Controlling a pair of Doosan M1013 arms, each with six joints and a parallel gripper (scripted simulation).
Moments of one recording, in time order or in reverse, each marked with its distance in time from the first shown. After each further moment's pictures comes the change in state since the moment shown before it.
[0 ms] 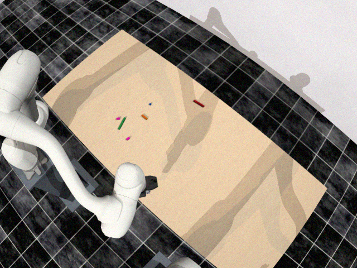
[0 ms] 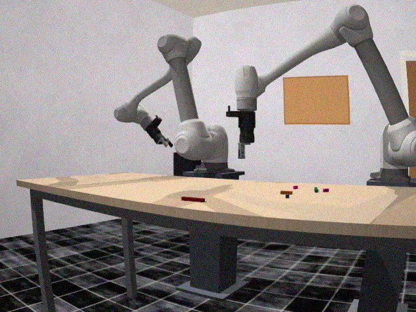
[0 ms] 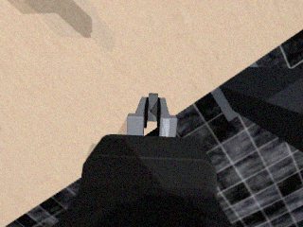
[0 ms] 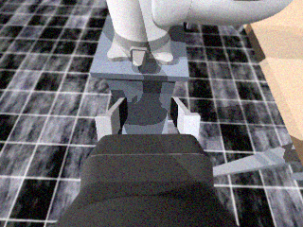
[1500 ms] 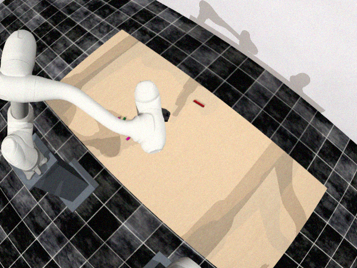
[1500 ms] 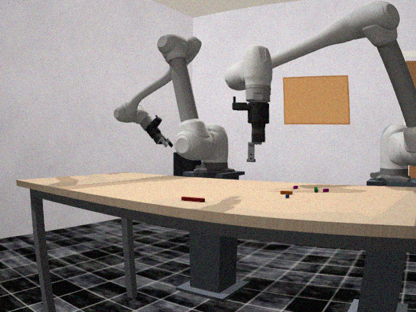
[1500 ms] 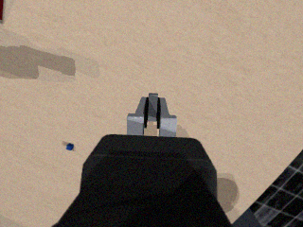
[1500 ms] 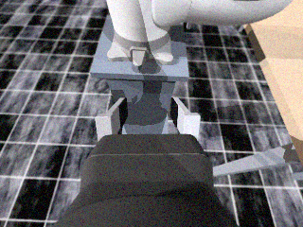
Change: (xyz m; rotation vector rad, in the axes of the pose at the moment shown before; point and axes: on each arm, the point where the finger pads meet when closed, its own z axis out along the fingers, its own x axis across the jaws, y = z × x) left arm -0.320 -0.102 -0.002 0.001 -0.004 0.480; right arm 0.000 0.000 0.000 0.000 0.000 0.000
